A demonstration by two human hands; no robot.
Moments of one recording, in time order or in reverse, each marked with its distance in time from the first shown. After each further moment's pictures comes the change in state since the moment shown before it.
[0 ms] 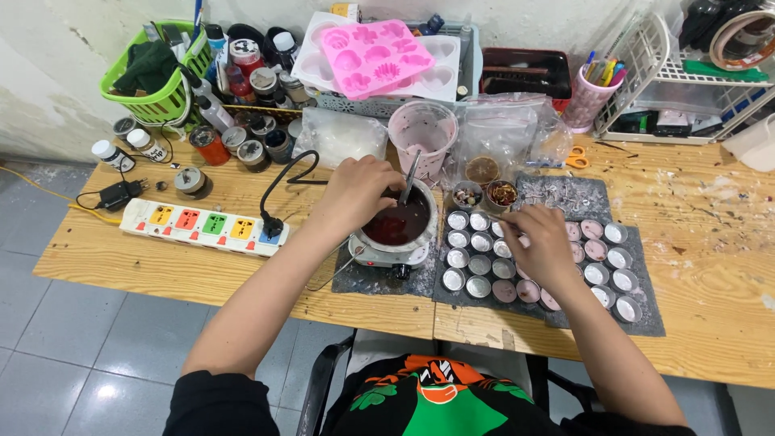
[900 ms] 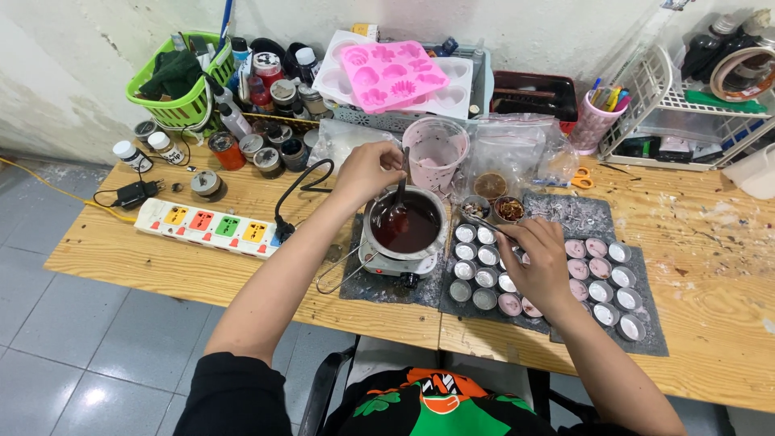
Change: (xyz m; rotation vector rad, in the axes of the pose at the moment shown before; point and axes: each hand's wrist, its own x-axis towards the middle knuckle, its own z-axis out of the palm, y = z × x) left_hand 0.033 -0.053 0.035 -0.595 0.127 -0.417; right_hand 0.024 -0.064 -0.027 0.090 0.208 -0.117
